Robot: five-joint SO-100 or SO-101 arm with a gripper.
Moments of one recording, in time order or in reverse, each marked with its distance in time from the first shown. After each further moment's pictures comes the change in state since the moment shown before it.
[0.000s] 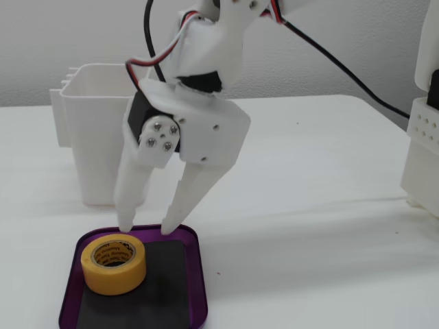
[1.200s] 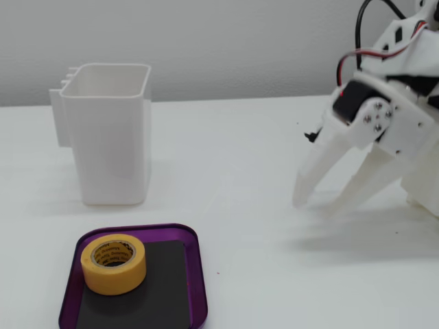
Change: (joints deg) arm 0.2 106.0 74.8 19.3 13.4
